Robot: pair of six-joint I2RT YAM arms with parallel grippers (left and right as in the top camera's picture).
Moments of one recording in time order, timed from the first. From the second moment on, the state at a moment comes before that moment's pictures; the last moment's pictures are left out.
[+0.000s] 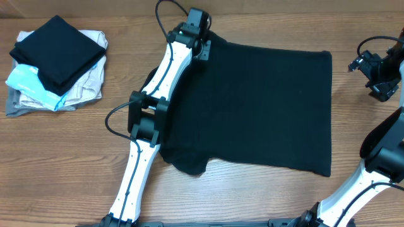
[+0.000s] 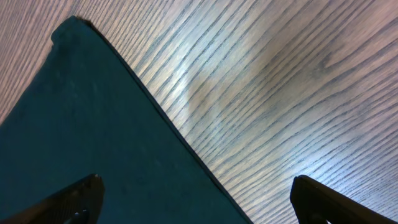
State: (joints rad) left arm -0.35 2.78 2.61 -0.86 -0.05 -0.16; right arm -0.48 2.14 1.93 -1.16 -0.13 0.38
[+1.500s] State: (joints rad) left arm -0.32 2.55 2.64 -0.83 -0.05 -0.15; right arm -0.48 2.14 1.93 -1.16 -0.13 0.38
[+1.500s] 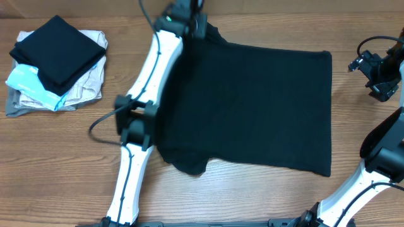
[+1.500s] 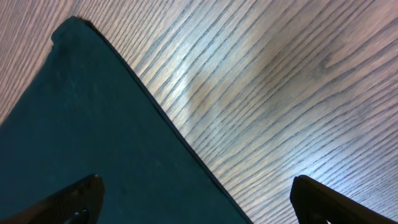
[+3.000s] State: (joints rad) left arm -0.47 1.16 1.16 -1.24 0.01 -0.66; right arm -0.48 2.14 1.93 -1.16 -0.13 0.39
